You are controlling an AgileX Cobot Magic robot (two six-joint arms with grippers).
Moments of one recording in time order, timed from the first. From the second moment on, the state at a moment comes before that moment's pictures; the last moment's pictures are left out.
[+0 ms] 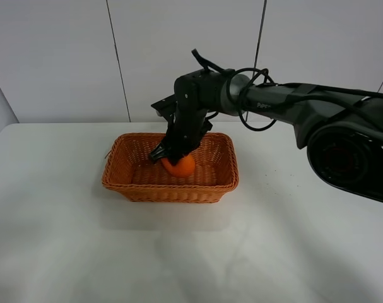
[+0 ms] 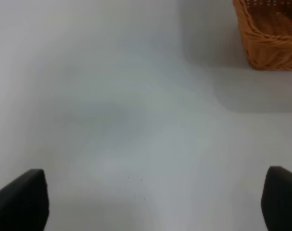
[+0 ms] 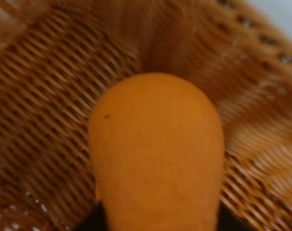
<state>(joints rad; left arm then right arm) -0.03 -0.01 -0.49 0.03 1.06 0.01 0.65 2.35 -1.97 0.00 0.91 -0.04</state>
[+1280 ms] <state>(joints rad) -0.03 -0.01 -0.49 0.03 1.06 0.01 0.24 2.30 -2.32 -0.01 1.22 -0.05</state>
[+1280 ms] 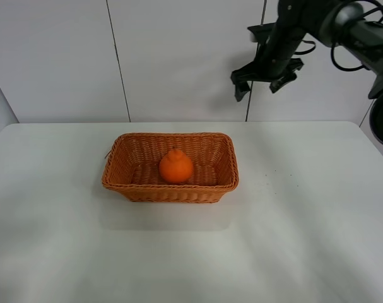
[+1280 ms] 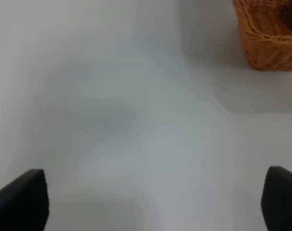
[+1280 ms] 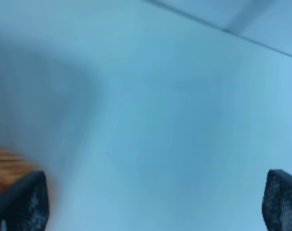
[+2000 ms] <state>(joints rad) -0.03 -0.01 -0.49 0.03 1.06 0.01 0.03 2.24 -2.20 0.03 1.22 -0.05</state>
